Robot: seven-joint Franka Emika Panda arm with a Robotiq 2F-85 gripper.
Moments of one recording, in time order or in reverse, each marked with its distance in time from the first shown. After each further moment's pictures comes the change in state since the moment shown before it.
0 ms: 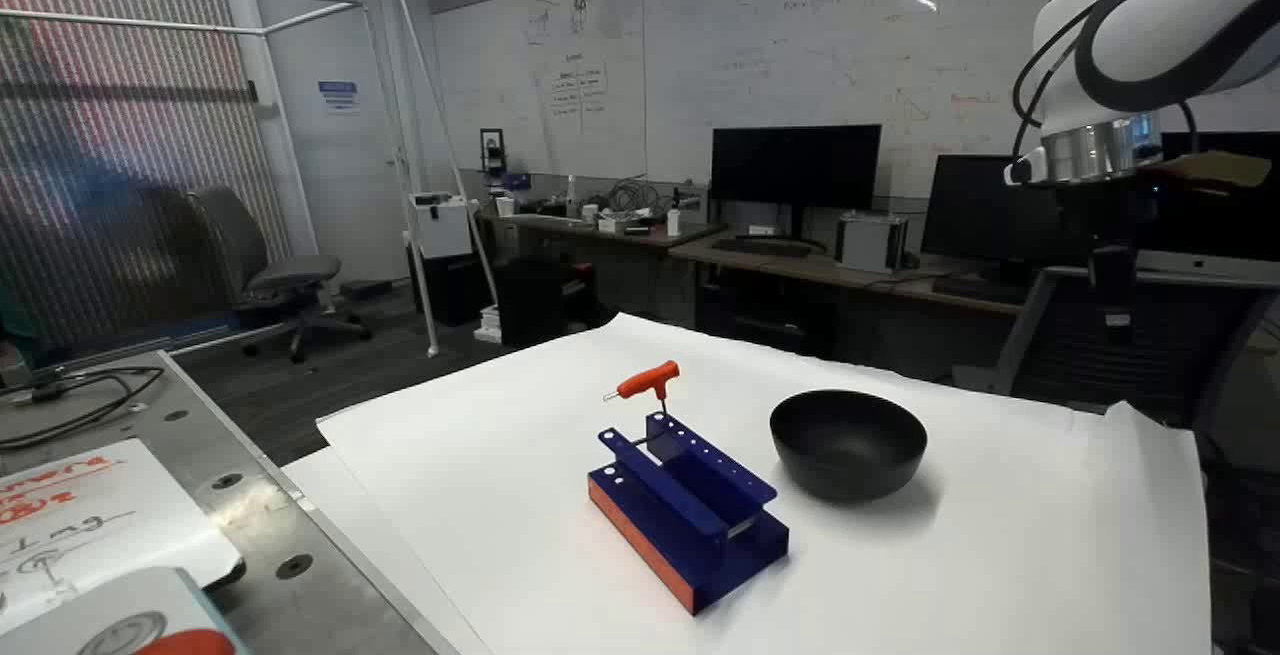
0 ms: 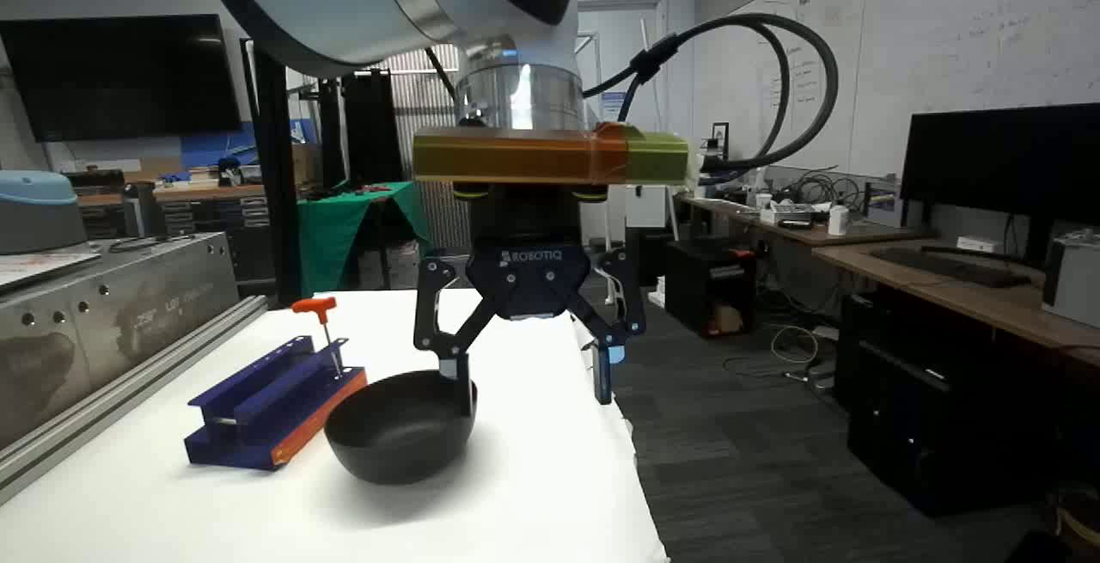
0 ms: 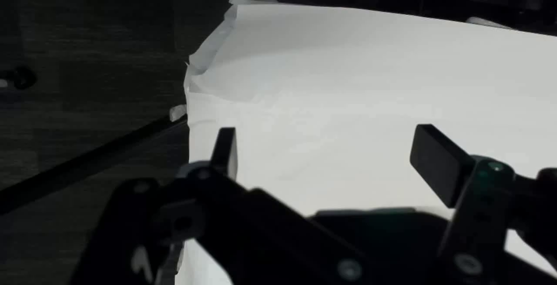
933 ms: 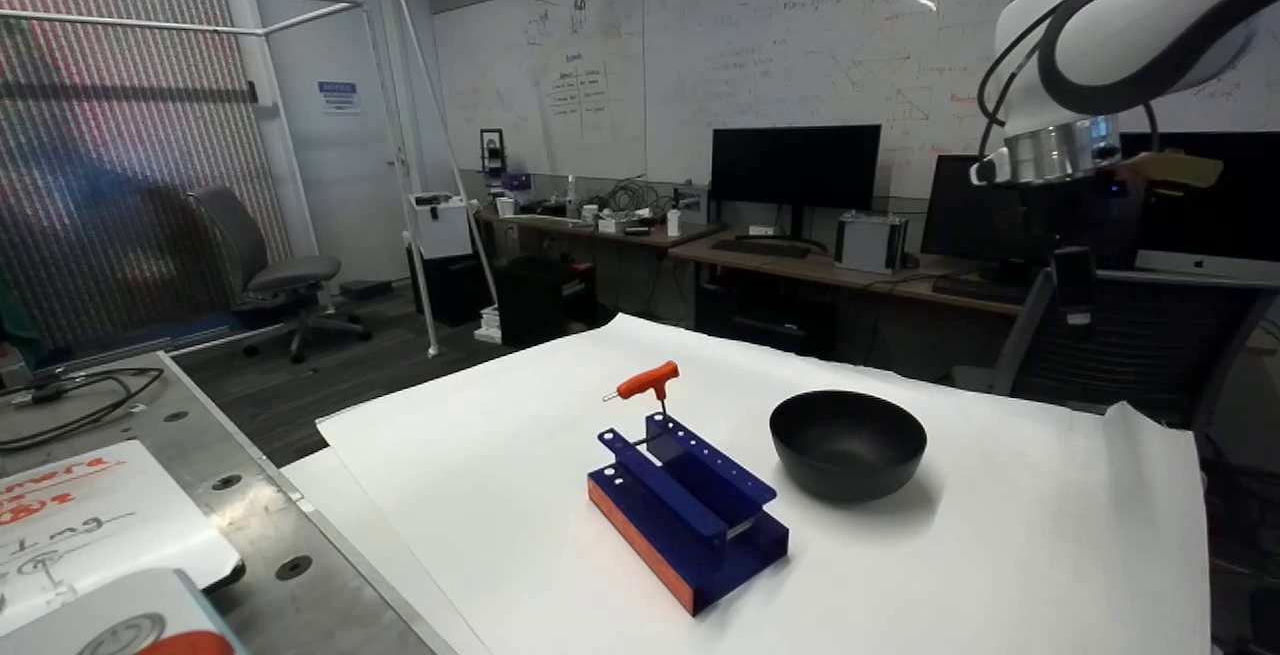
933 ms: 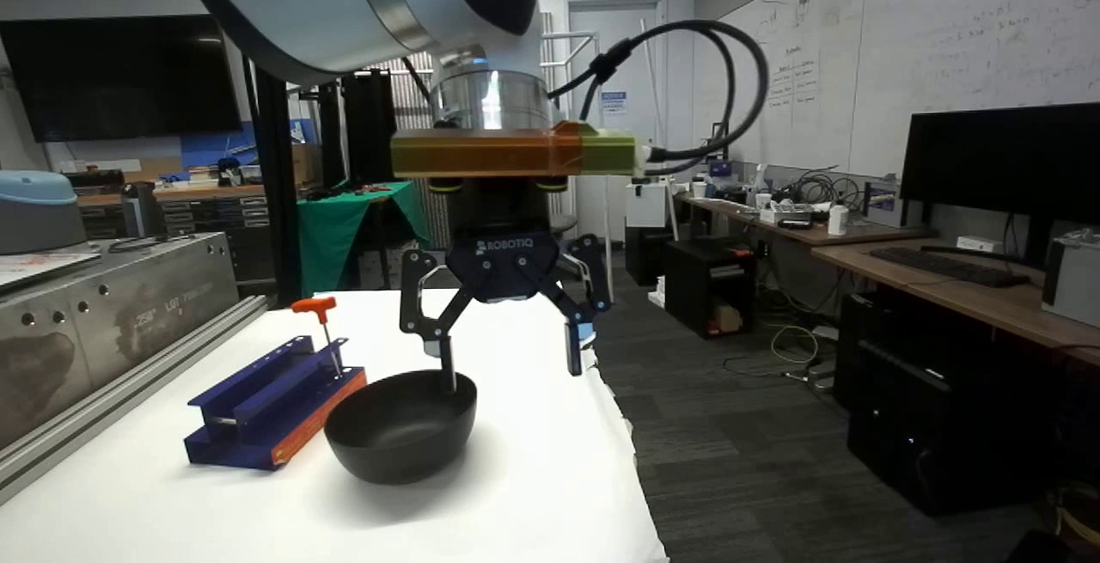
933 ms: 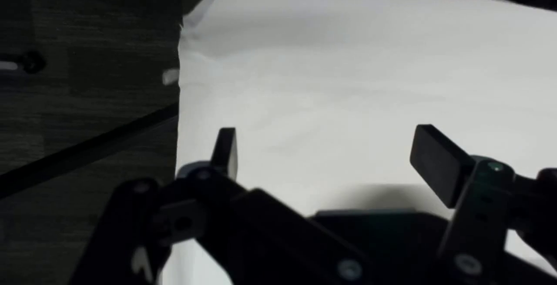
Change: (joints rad) arm 0.016 0.058 0.058 0.062 0.001 0.001 0.039
